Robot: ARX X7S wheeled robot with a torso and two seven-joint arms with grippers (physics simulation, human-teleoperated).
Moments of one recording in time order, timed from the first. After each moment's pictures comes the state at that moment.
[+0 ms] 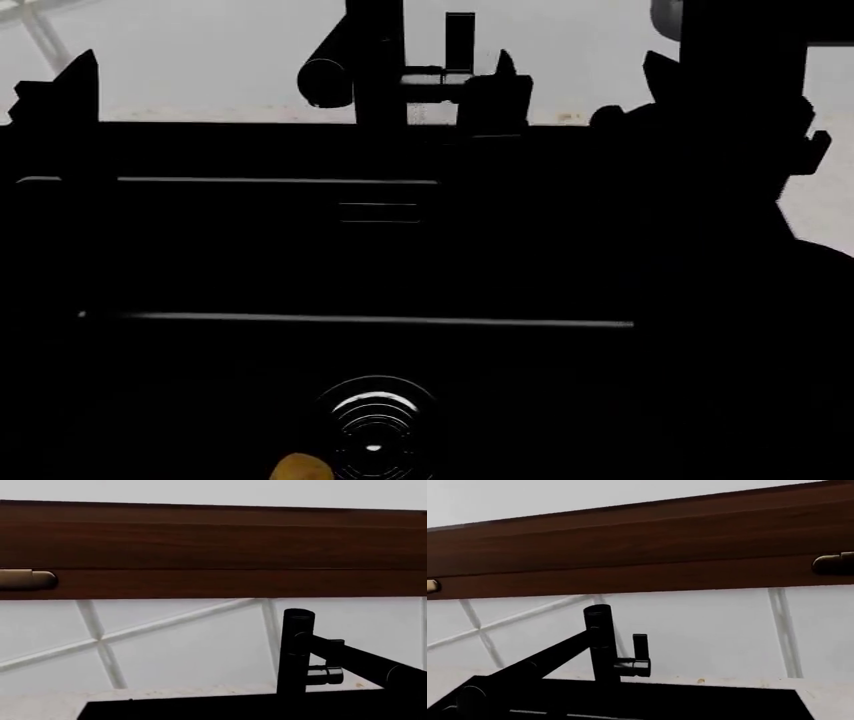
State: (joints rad) left arm -0.96 -0.23 -0.09 0.45 -0.41 -1.32 -0.08; right arm 1.05 0.20 0.18 -0.48 0.88 1.51 0.44
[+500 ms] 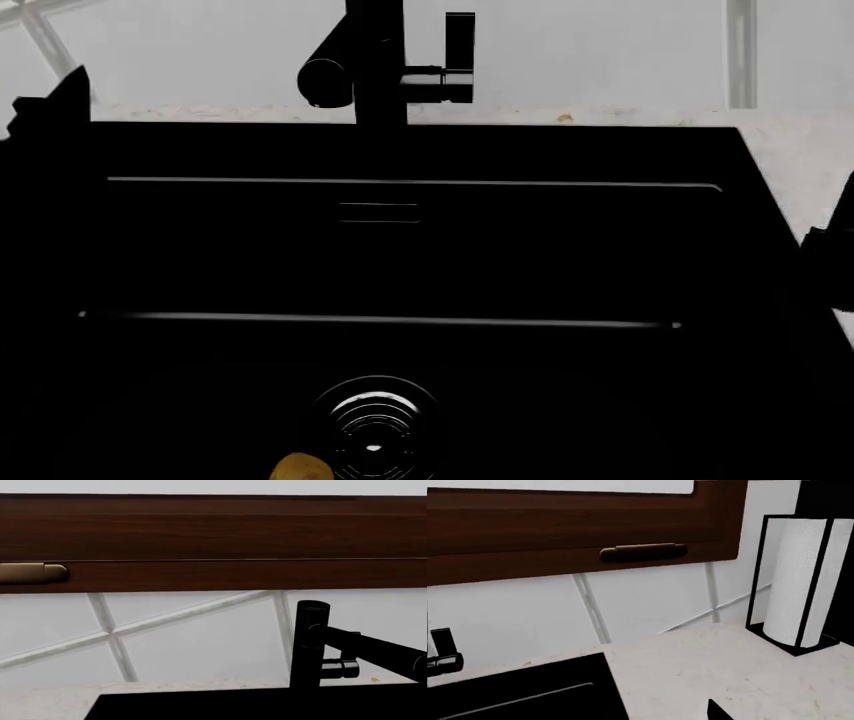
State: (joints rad) left arm -0.93 -0.26 -0.07 0.42 -0.40 -1.27 -0.08; right arm 0.90 0.78 0.33 -0.51 1.86 1.40 1.40
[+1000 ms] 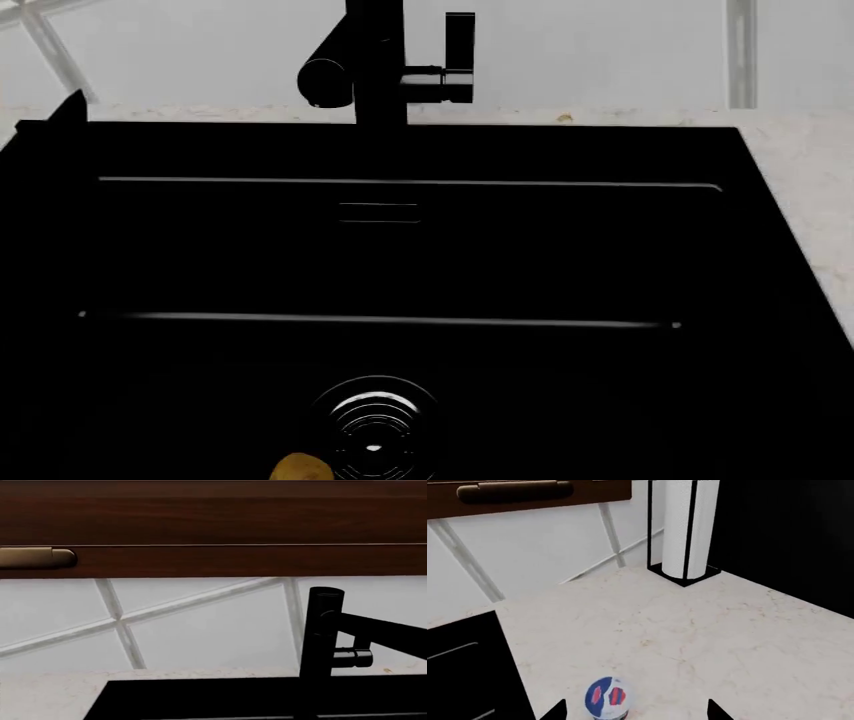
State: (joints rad) left arm -0.88 -0.27 -0.07 0.40 -0.39 -1.23 -0.09; right arm 0.33 1.02 0.85 -0.51 2.11 1.33 1.53
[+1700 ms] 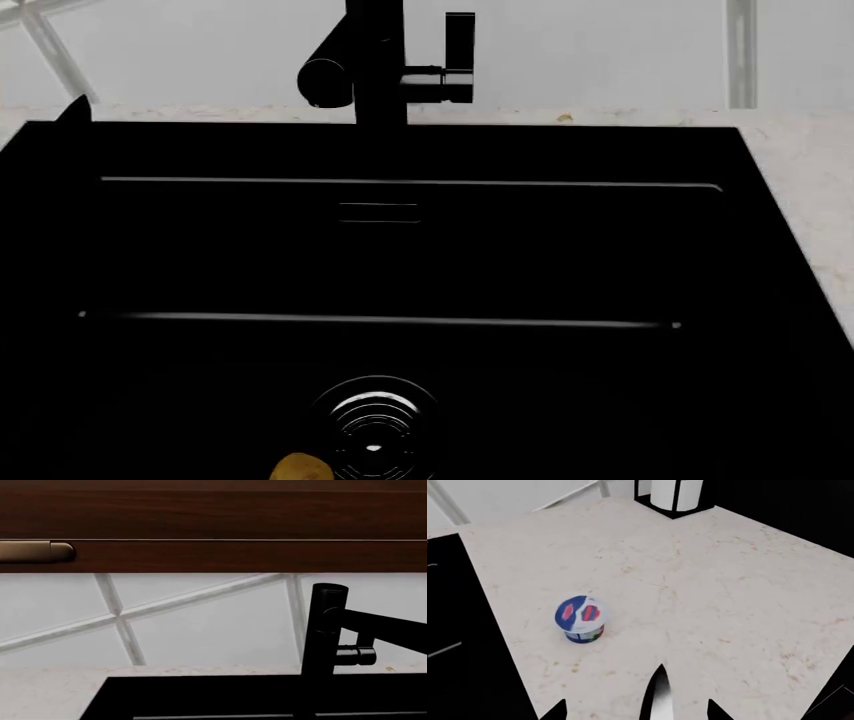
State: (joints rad) left arm -0.87 -0.28 -0.06 0.36 -0.39 -1.19 -0.09; right arm -0.05 0.93 1.07 -0.56 2.17 1.35 1.51
